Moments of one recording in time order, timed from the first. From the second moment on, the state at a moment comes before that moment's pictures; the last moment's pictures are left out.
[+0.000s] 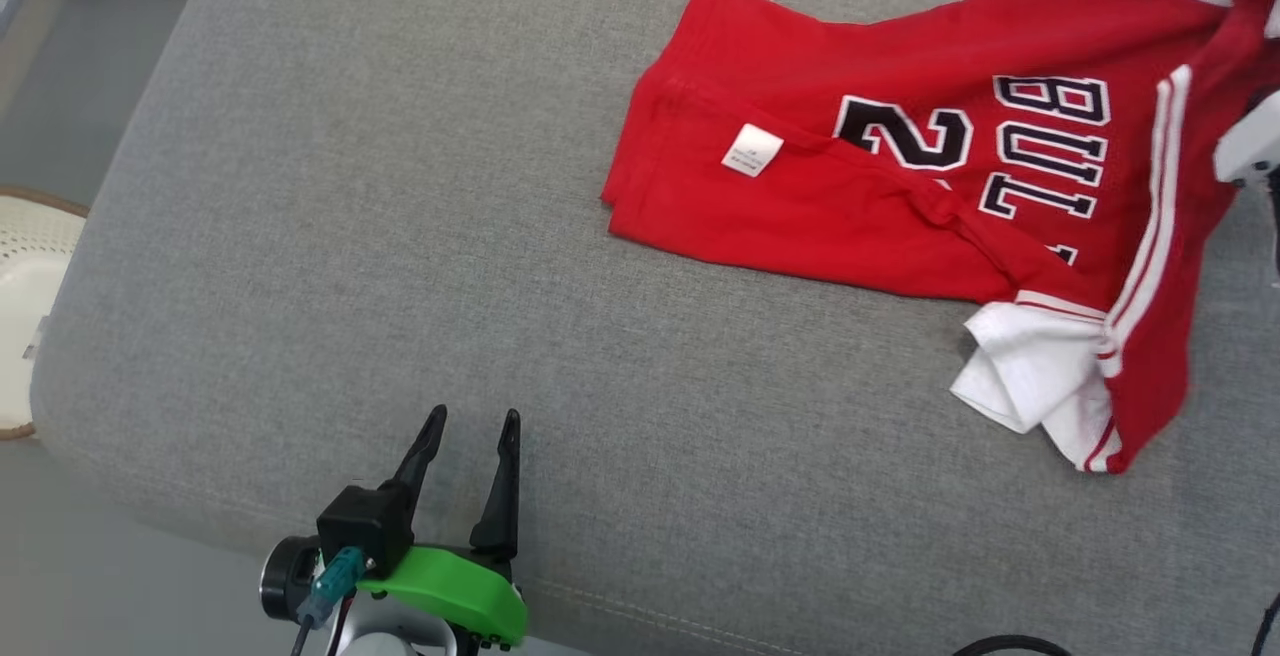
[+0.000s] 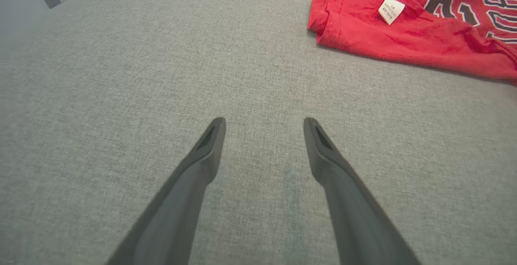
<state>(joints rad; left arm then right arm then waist) -0.11 0.05 -0.28 0.34 -0.28 -0.05 -0.26 -0.86 -0.38 -0.07 0.81 0.22 0.13 -0.26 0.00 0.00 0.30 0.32</state>
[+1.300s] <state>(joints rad) -0.06 0.05 -0.23 0.40 -0.26 -0.08 -0.26 -0.37 -0.22 0.18 0.59 0.26 0.13 -0.26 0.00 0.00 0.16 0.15</state>
